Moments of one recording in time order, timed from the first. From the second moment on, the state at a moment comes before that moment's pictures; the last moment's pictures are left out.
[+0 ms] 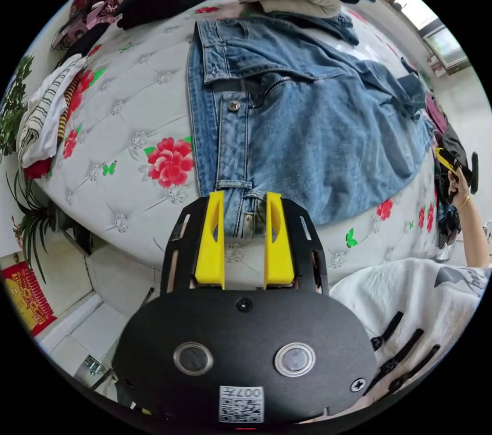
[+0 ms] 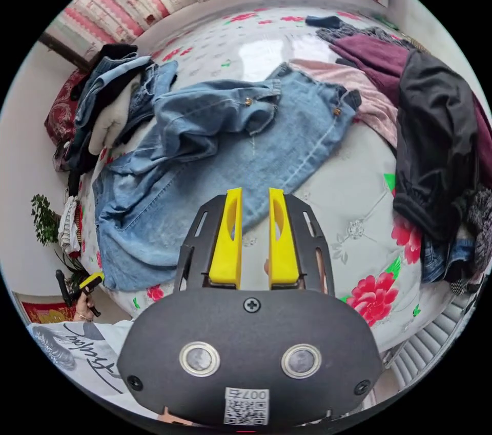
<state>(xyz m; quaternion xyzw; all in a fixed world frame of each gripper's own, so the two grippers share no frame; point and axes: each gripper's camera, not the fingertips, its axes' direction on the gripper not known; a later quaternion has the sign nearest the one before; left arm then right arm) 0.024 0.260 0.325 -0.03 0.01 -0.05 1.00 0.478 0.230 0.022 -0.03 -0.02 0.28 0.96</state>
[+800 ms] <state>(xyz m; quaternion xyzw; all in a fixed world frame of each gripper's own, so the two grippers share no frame) -0.002 0.222 0.307 -0.18 -0.12 0.00 0.98 0.385 0.371 0.032 -0.18 0.02 0.31 0.93</state>
